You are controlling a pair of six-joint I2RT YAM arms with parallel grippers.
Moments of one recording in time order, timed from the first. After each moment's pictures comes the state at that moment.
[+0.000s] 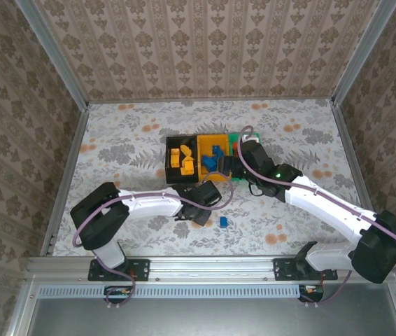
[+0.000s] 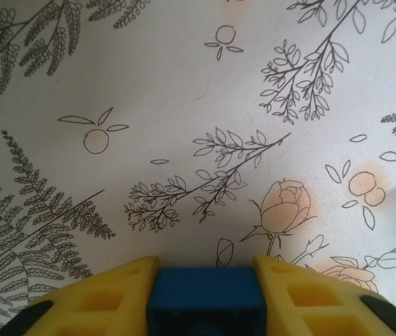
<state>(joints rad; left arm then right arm) -1.09 1.67 0.92 -0.52 -0.13 -0.44 0.67 1.26 0.99 -0.43 0.26 0.58</state>
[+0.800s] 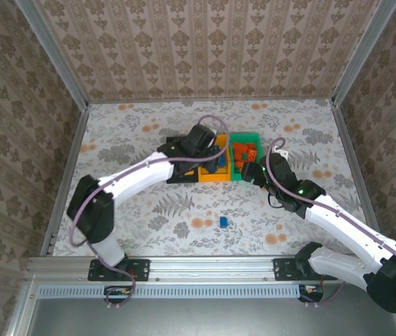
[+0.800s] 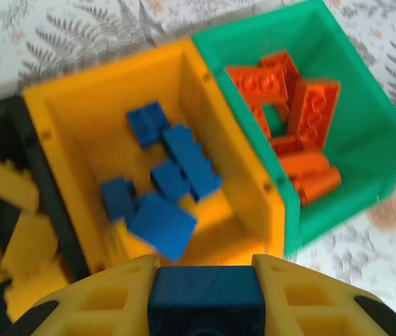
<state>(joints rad) -0.83 1.74 1.39 -0.46 -0.10 -0.35 0.57 1.03 0.76 -0.48 0.33 0.71</state>
